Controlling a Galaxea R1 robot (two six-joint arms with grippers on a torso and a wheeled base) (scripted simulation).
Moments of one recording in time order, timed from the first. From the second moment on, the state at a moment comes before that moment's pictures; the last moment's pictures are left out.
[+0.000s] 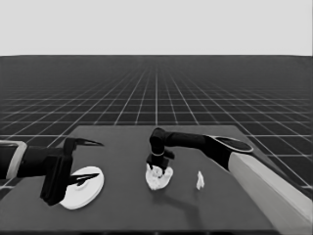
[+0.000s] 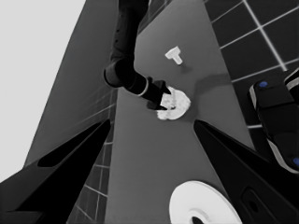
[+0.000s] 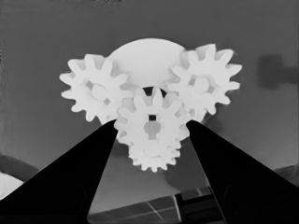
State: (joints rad) left arm -0.34 1.75 -0.42 0.31 0.68 0.35; right arm -0.10 3.08 -1.80 -0.27 -1.49 1.70
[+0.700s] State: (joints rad) left arm -0.34 1.75 -0.42 0.31 0.68 0.35; right arm -0.10 3.08 -1.80 -0.27 -1.49 1.85
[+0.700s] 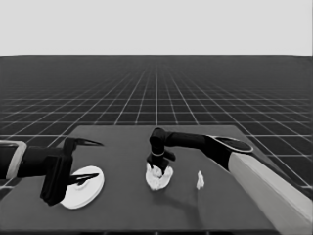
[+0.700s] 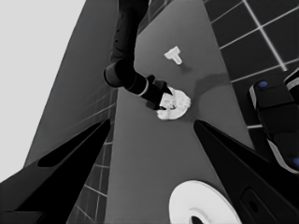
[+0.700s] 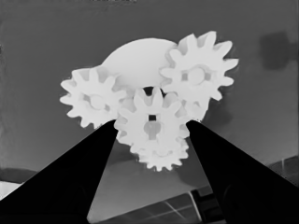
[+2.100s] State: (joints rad) left arm -0.34 1.75 -0.42 0.31 0.68 0.35; right arm -0.10 3.08 -1.80 -0.27 -1.49 2.14
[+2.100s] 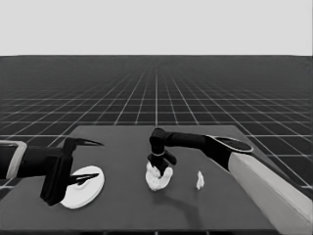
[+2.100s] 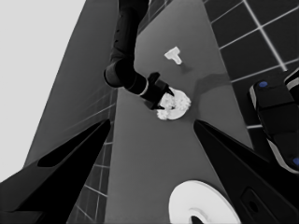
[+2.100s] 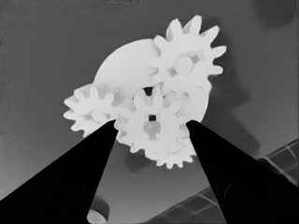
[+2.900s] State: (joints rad) left arm -0.34 1.75 -0.42 0.31 0.68 0.35; right arm -0.10 3.08 -1.80 -0.27 -1.49 2.31
